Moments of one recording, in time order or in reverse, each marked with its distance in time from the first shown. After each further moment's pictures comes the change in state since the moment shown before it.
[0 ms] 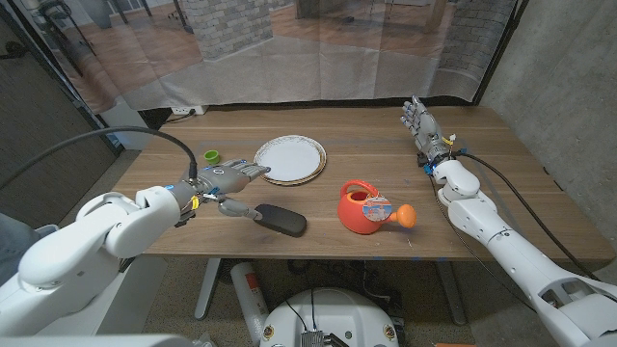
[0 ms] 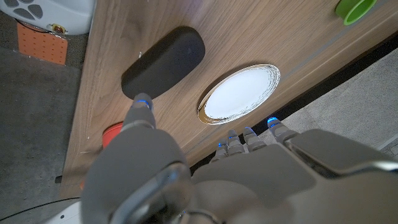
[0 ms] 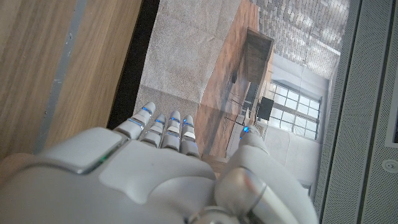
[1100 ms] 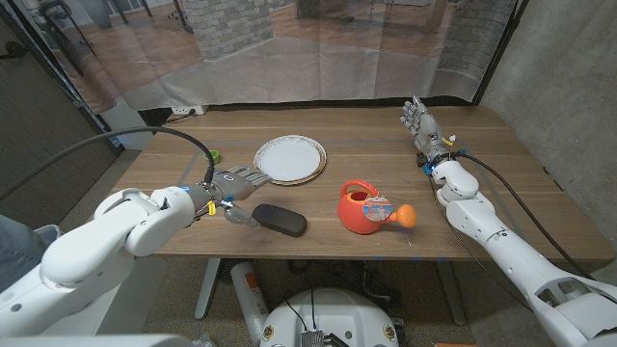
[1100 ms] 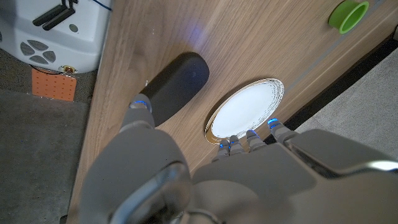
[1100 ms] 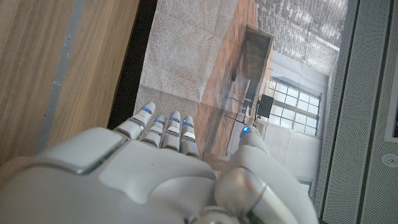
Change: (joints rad) left arm -0.058 0.060 0.114 -0.023 0.124 0.065 -0.104; left_hand -0.005 -0.005 -0.029 0.012 0.008 0.002 0.038 -0.004 0.005 -0.056 0.029 -0.001 0.001 -0.038 0.023 0.000 0.000 -0.023 -0.012 -0.004 0.000; right arm -0.002 0.009 0.003 0.009 0.011 0.015 0.007; right_hand 0.000 0.000 0.000 0.000 0.000 0.000 0.000 0.000 0.000 0.000 0.000 0.000 0.000 0.000 0.000 0.000 0.000 0.000 0.000 0.000 0.000
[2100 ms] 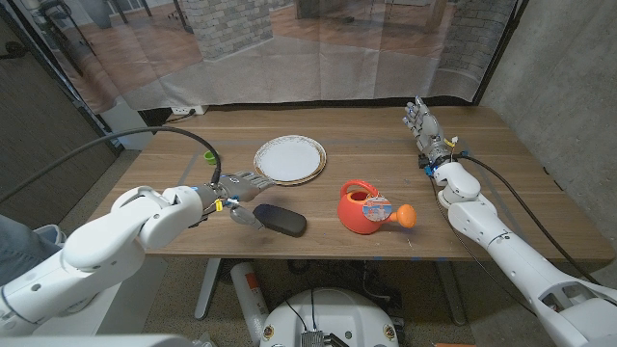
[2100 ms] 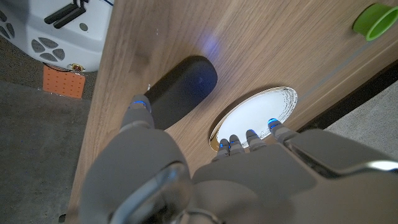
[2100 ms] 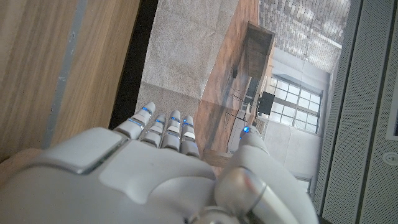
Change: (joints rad) left arm -0.109 0.107 0.135 0.064 -0.096 0.080 0.024; left_hand 0.000 0.000 -0.008 0.009 0.007 0.000 0.000 0.012 0.000 0.006 0.006 0.017 0.000 0.000 0.000 0.008 0.000 0.000 0.000 0.000 0.000; right arm -0.017 -0.005 0.007 -0.017 0.000 -0.005 -0.020; right_hand 0.000 0.000 0.000 0.000 0.000 0.000 0.000 0.000 0.000 0.004 0.004 0.000 0.000 0.000 0.000 0.000 0.000 0.000 0.000 0.000 0.000
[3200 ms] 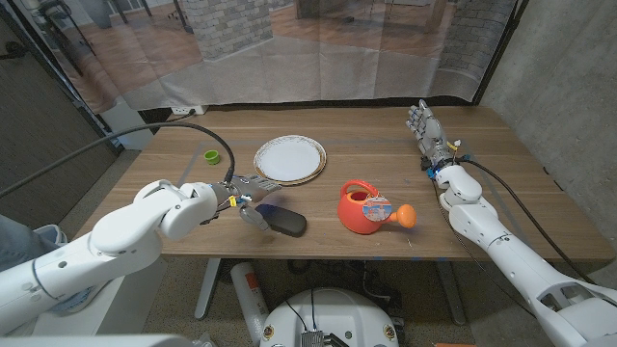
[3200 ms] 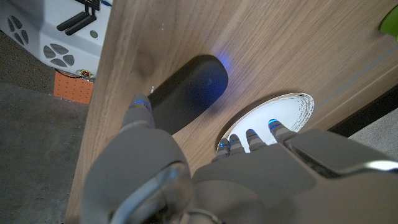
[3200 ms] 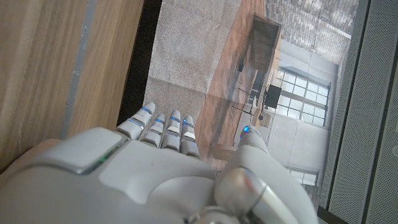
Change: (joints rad) left arm -0.225 0.109 0.267 0.019 -0.066 0.126 -0.017; left_hand 0.006 0.005 -0.004 0.004 0.000 -0.004 0.007 0.008 0.000 0.016 -0.002 0.011 0.000 0.004 0.003 0.004 0.000 -0.002 0.009 0.005 0.000; right arm 0.001 0.008 0.011 0.041 0.021 0.016 0.014; right_hand 0.000 0.000 -0.004 -0.004 0.000 0.000 0.000 0.000 0.000 0.000 0.000 0.000 0.000 0.005 0.005 0.000 0.000 0.000 0.000 -0.004 0.000
